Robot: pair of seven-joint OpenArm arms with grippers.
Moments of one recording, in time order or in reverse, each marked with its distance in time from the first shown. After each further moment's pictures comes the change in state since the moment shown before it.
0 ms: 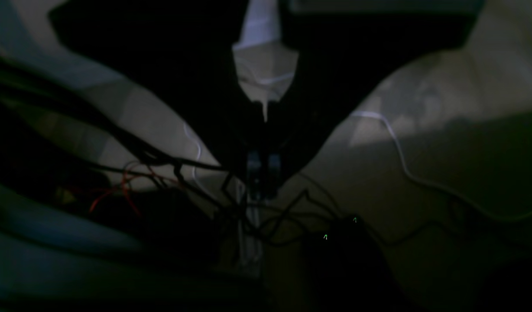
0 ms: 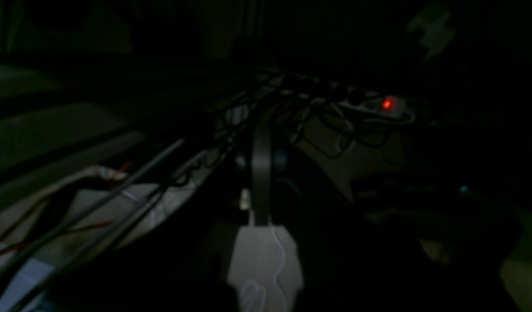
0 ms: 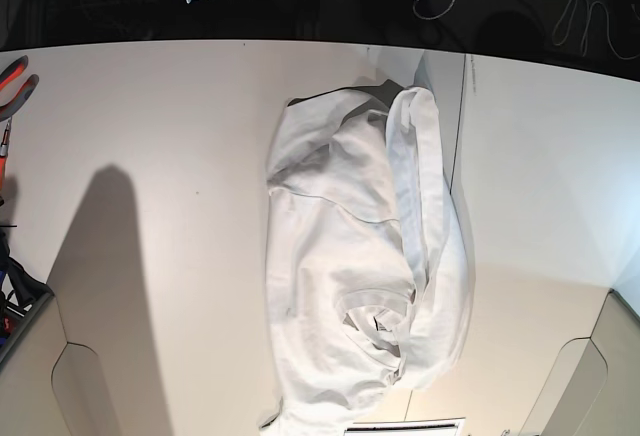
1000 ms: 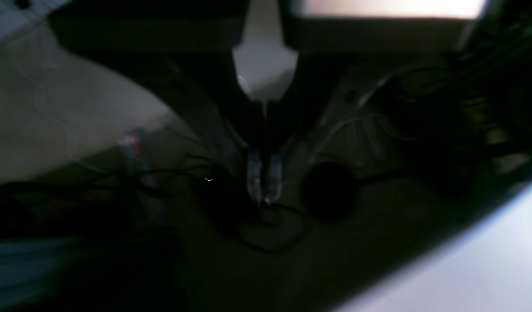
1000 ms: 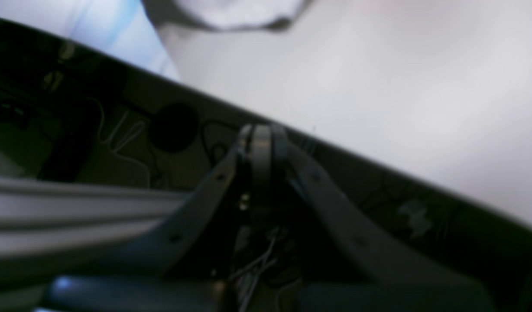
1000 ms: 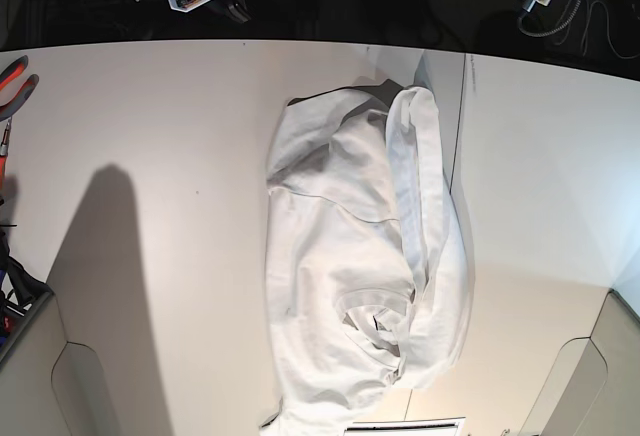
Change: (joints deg) left arm 34.7 -19.8 -15.2 61.2 0.1 -0.7 7.0; right arm -22.5 7.4 0.1 58.7 -4.4 0.1 -2.1
